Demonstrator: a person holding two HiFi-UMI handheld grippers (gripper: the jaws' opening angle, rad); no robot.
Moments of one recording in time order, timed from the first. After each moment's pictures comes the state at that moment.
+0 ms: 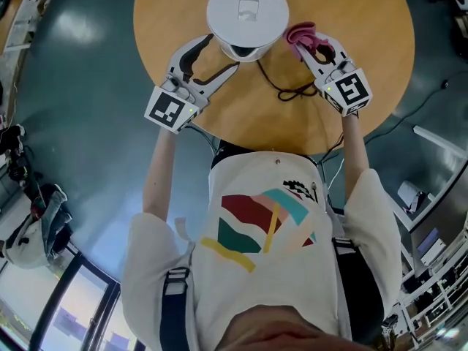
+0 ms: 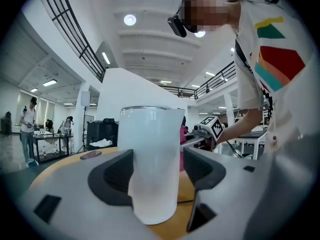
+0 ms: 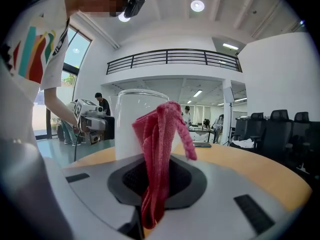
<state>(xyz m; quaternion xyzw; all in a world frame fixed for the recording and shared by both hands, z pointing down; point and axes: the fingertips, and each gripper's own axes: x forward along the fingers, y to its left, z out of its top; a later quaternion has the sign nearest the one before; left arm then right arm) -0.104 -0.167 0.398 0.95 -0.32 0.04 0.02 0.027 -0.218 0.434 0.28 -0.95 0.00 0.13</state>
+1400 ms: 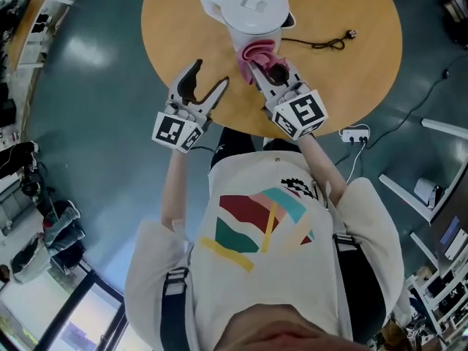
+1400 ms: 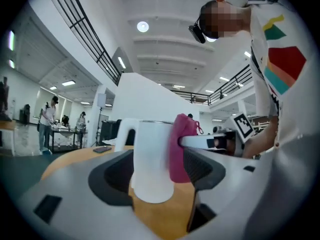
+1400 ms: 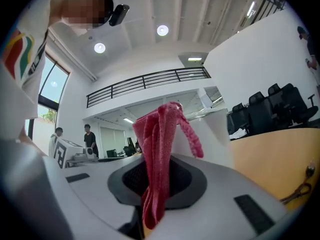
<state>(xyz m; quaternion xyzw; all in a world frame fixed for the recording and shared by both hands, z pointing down) -0.119 -0.055 0.379 0.92 -0.39 0.00 0.06 -0.043 -0.080 0.370 0.36 -0.92 0.10 -0.05</state>
